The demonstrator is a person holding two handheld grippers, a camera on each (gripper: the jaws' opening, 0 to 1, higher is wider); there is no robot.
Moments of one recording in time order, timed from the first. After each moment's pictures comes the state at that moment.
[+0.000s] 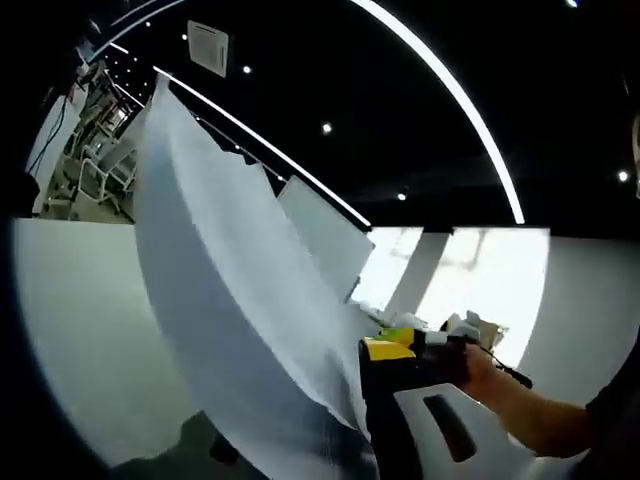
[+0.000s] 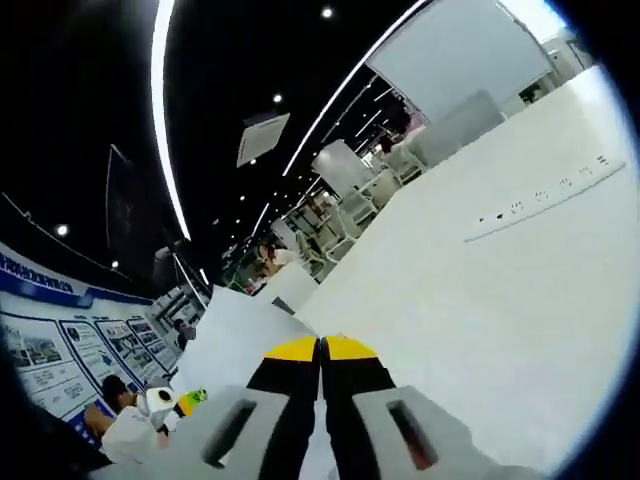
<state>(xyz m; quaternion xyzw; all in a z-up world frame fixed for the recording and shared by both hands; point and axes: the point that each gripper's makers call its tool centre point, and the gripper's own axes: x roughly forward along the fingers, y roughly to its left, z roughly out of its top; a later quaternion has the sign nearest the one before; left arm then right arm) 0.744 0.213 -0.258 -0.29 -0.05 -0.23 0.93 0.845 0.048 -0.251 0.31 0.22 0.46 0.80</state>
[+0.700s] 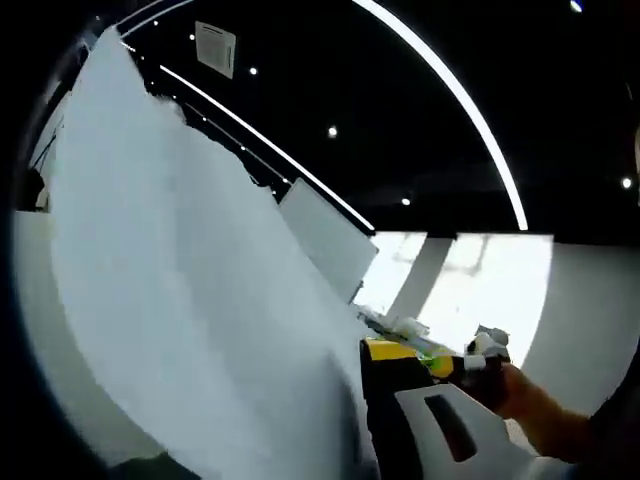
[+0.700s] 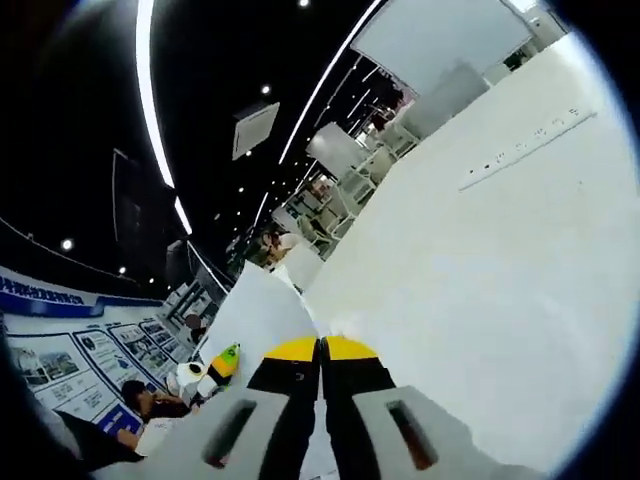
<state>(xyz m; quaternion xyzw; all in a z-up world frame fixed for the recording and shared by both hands) 0.746 0.220 -0.259 -0.30 -0.06 -0.22 0.93 0.774 0.044 -0.277 0.29 0.27 0.45 0.80</state>
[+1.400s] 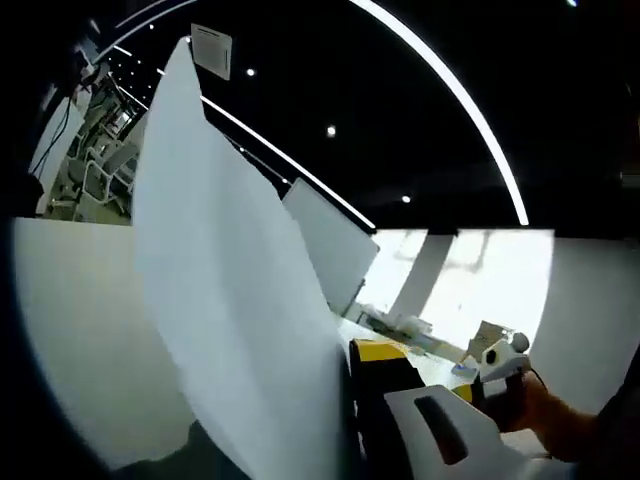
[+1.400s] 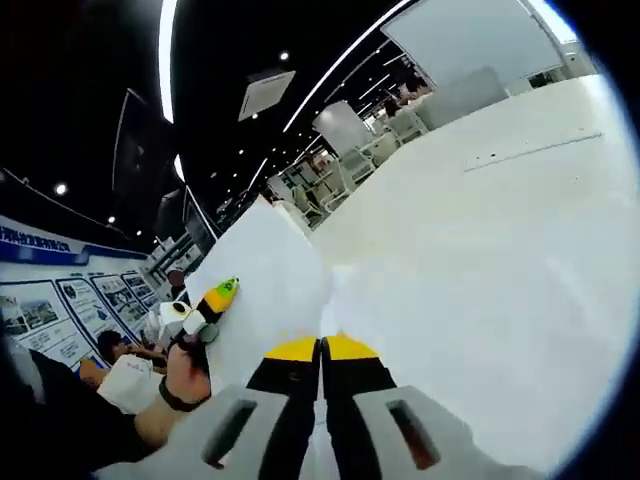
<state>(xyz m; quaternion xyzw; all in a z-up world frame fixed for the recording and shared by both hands) 0.746 0.219 -0.260 -0.29 -0.06 -0.22 0.93 0.737 0.047 -0.306 0.19 0.29 0.47 0.81</state>
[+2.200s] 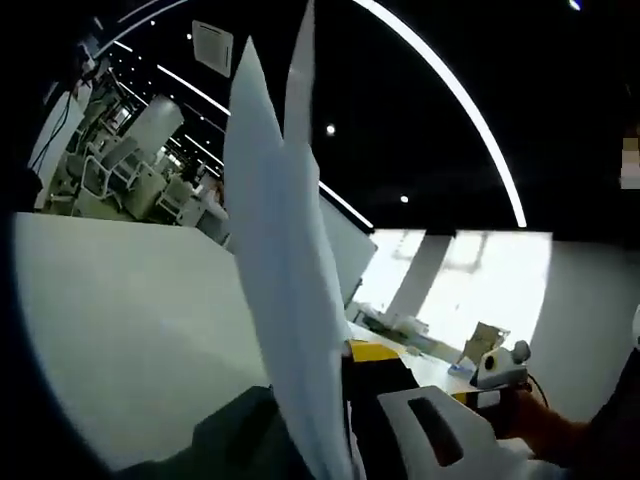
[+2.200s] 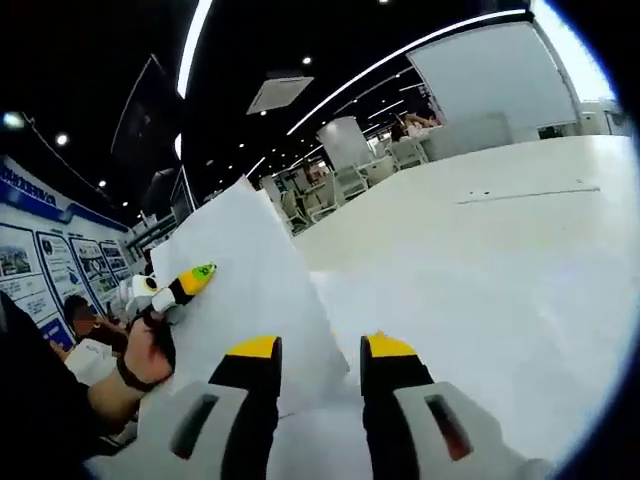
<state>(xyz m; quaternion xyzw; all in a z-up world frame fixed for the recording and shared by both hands) 0.746 0.219 -0.261 -0.30 -0.05 -0.23 0.93 0.743 0.039 -0.315 0.13 0.23 0.45 0.85</state>
